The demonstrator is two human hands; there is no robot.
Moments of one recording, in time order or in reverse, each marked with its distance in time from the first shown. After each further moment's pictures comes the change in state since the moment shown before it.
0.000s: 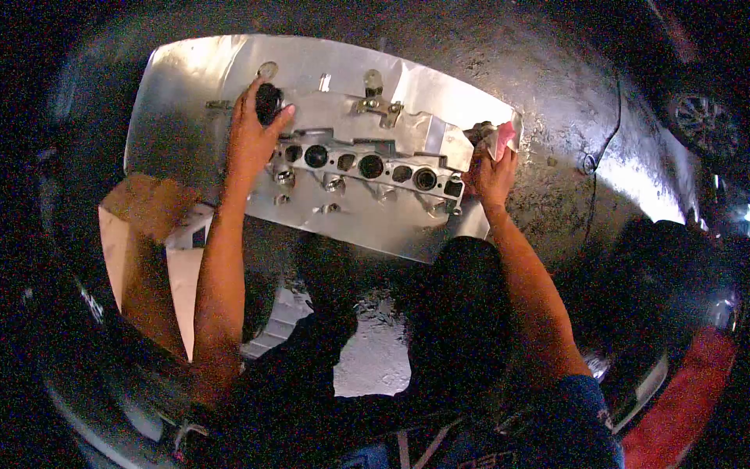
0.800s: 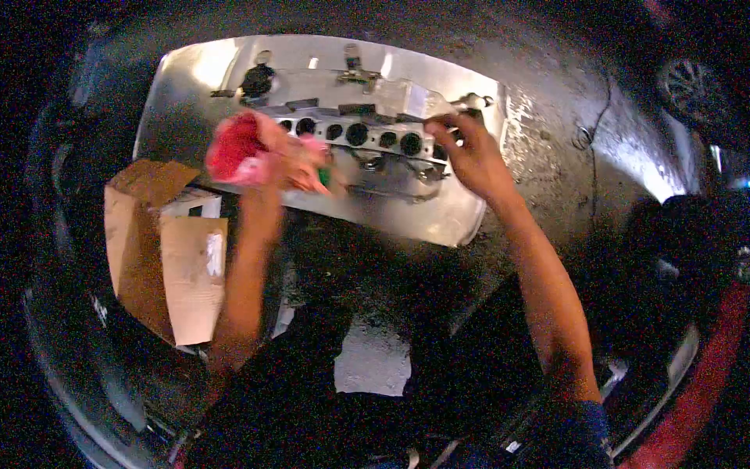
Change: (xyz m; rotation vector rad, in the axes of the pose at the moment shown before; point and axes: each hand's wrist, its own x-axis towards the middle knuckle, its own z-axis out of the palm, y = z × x) left_hand -0.159 0.110 -0.041 -0.312 -0.210 -0.434; right_hand -0.042 -0.138 -0.130 0.369 -0.622 -0.170
